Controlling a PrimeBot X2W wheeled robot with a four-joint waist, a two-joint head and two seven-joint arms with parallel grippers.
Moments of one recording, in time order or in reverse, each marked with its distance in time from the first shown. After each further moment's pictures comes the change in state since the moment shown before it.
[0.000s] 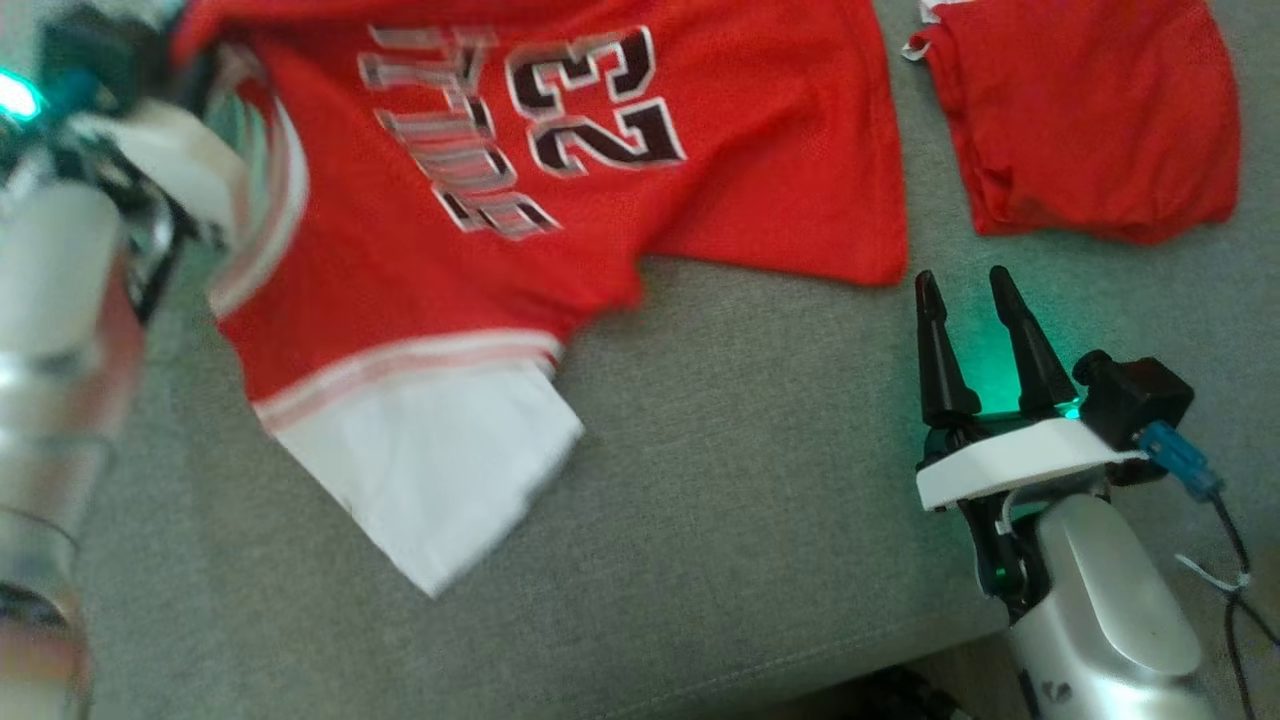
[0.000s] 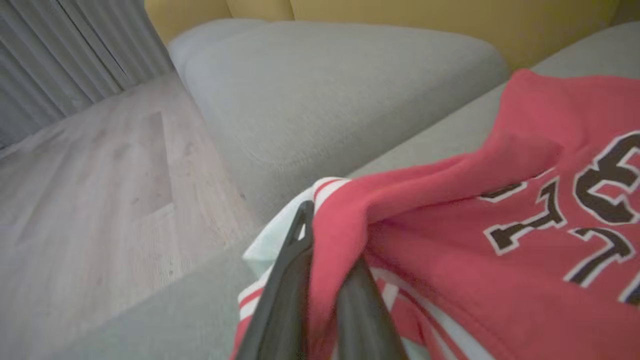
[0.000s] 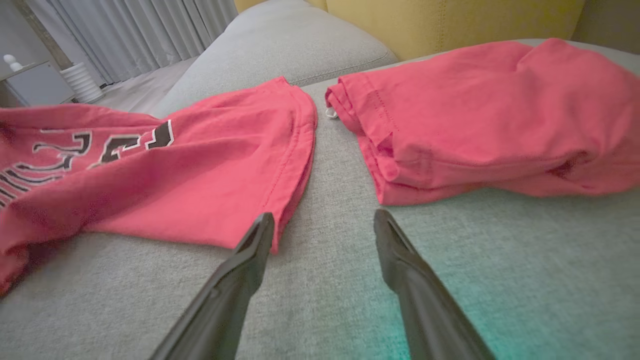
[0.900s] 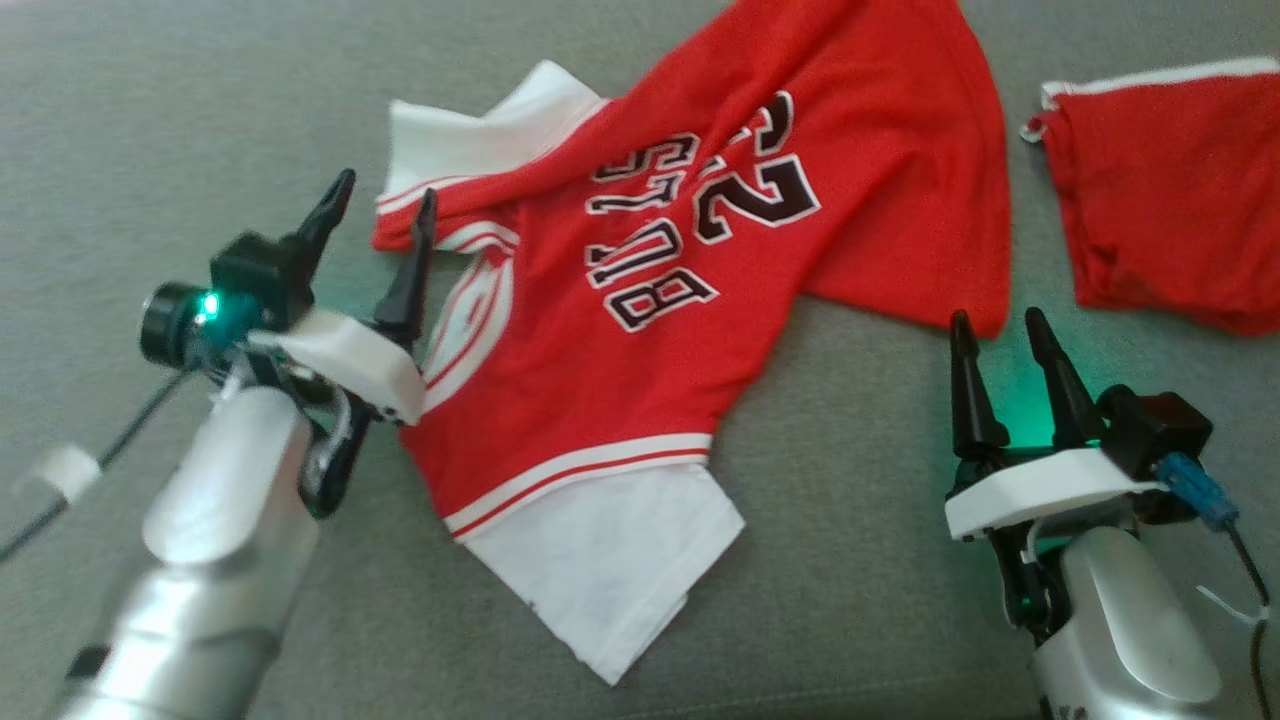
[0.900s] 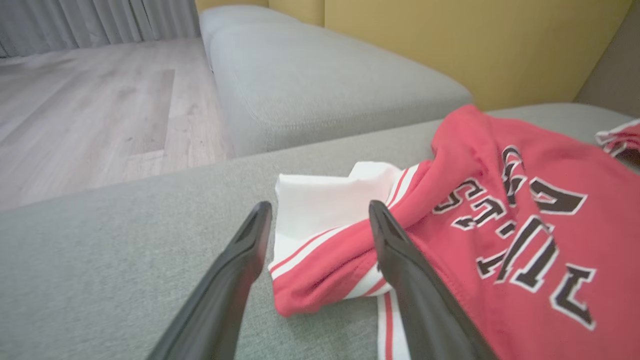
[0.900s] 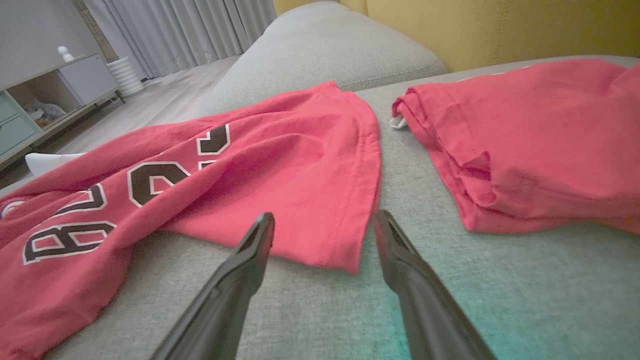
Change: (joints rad) left arm 0.409 -0.124 0.132 -0.373 -0.077 0.053 0.032; right arm 0.044 0.000 -0.080 0.032 -0.073 0.000 0.000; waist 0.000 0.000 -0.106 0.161
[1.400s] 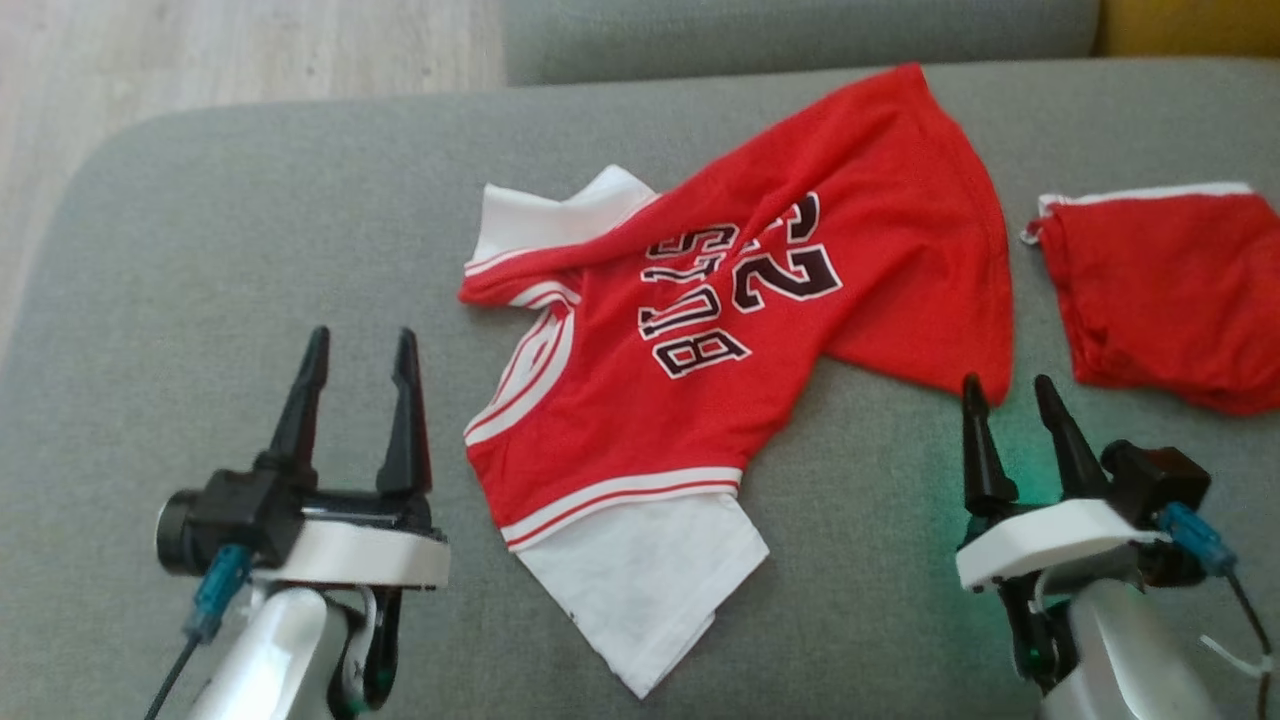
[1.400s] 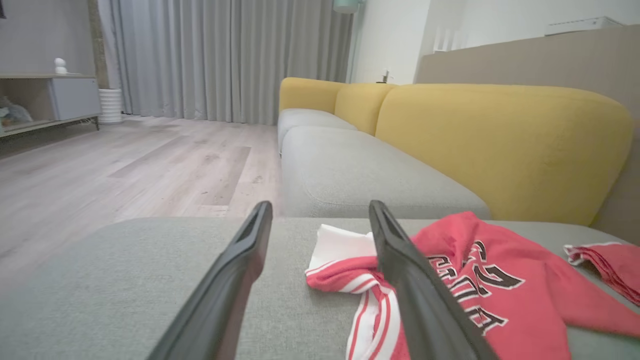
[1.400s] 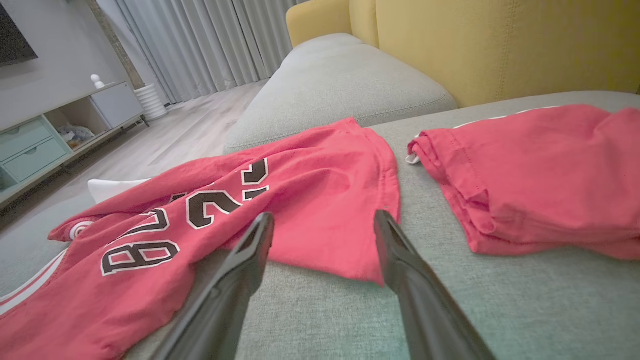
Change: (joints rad) left arm 0.420 0.014 0.037 -0.429 -0.083 0.233 -0.168; right arm 0.061 0.000 -0.033 0.061 0.010 0.000 0.000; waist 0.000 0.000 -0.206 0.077
